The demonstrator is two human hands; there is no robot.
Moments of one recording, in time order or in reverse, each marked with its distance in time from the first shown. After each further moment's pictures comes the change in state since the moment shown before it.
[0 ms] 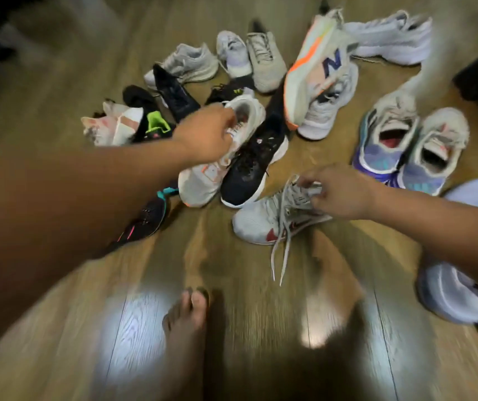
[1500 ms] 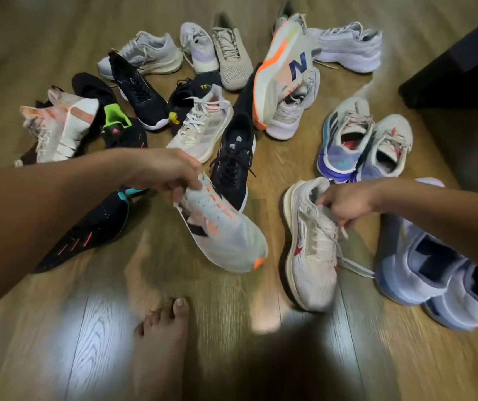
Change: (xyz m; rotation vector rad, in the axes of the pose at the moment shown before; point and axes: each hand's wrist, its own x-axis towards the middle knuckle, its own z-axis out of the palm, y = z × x) left_hand -0.030 -0.016 0.011 -0.807 -0.805 -0.276; right_hand -0.020 0.055 -0.015 0.207 -0.628 0.531
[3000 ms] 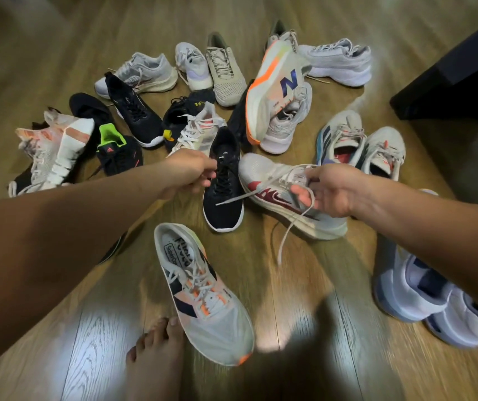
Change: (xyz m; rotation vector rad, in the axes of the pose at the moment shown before) left_hand 0.050 0.030 0.017 -0.324 0.422 0.057; right_hand 0.005 -0.040 -0.020 1.472 0.267 0.090
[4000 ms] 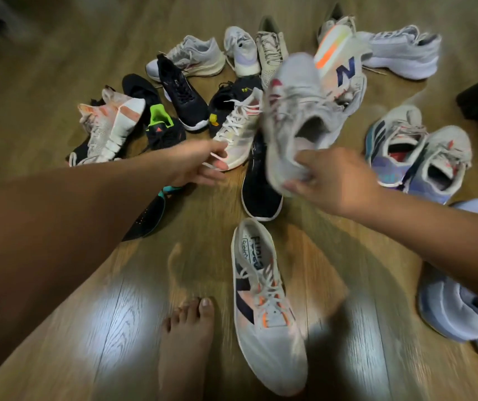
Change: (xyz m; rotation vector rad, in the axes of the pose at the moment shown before) left_hand -0.020 -0.031 -0.048 -0.167 -0.035 -0.171; right_hand -0.033 0.021 0.060 -1.660 0.200 -1.208
